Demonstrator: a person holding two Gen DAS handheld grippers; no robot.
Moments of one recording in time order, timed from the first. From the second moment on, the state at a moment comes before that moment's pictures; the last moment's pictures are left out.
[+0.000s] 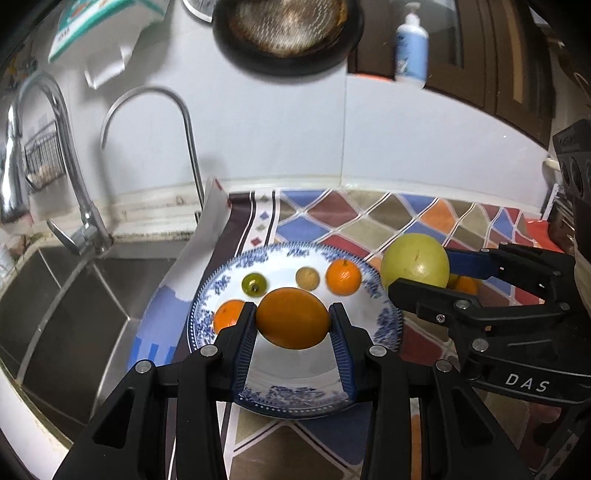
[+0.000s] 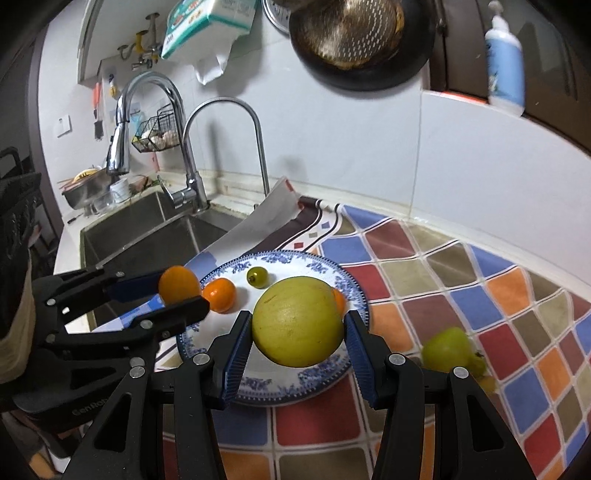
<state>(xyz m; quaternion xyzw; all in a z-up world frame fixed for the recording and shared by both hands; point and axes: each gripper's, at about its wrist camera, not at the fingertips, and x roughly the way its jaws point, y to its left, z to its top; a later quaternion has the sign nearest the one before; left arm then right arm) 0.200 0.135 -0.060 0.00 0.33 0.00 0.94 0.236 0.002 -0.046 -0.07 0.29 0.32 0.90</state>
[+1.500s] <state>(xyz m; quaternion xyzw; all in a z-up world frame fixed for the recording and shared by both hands) 0.200 0.117 -0.041 0.04 0.30 0.01 0.95 0.246 -0.021 -0.041 -0.04 0.28 0.28 0.92</state>
